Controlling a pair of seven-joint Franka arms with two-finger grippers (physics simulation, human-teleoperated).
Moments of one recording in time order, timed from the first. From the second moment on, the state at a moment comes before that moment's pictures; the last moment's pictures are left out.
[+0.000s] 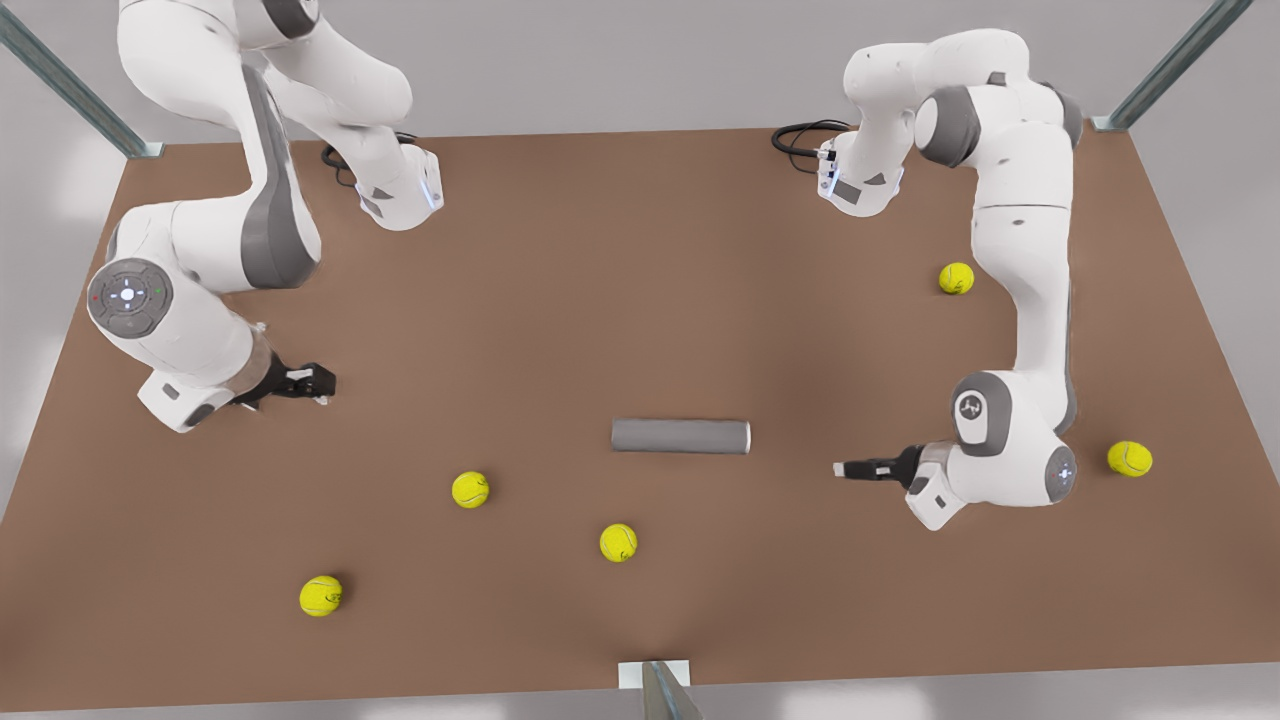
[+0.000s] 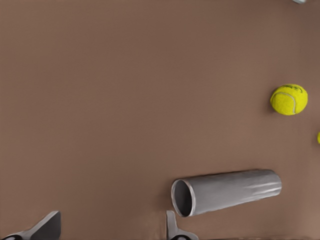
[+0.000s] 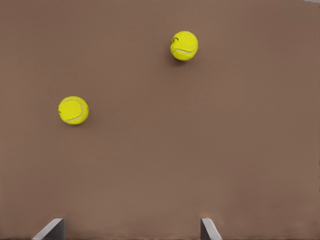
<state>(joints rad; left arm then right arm) -0.02 0.82 -0.10 -1.31 -0.58 1.84 0.10 -0.14 0.22 0.26 -1.50 -0.13 1.62 0.07</state>
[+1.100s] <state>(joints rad) -0.08 0.81 -0.13 -1.72 -1.47 1.98 0.74 -0.20 0.35 0.26 -1.32 -0.32 1.26 0.06</state>
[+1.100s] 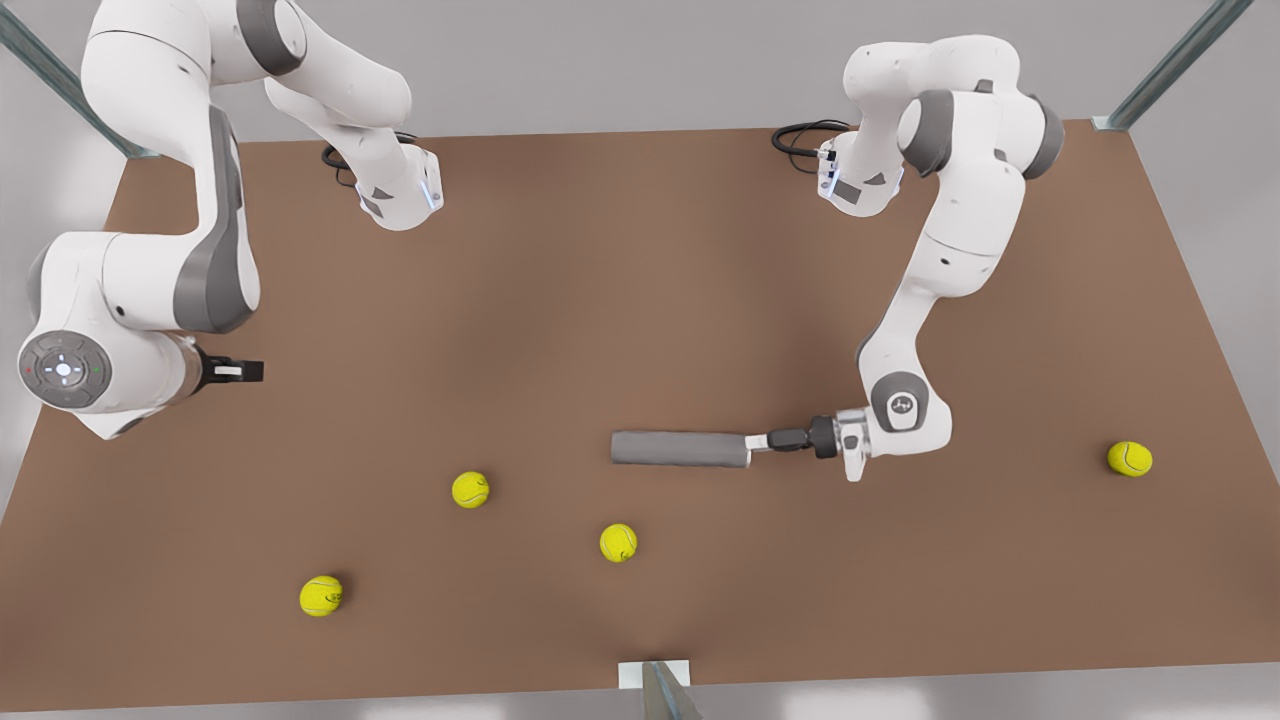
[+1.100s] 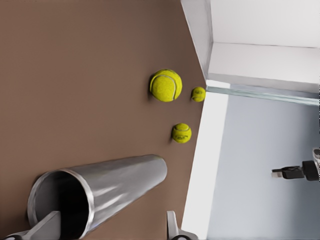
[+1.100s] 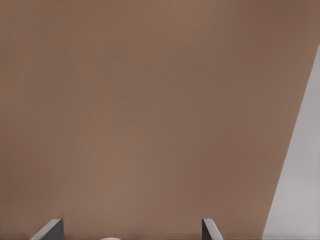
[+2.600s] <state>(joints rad) -0.09 0.87 -0.18 -1.67 -1.47 1.96 0.77 -0.18 0.37 0.26 -1.26 -0.33 1.25 0.07</state>
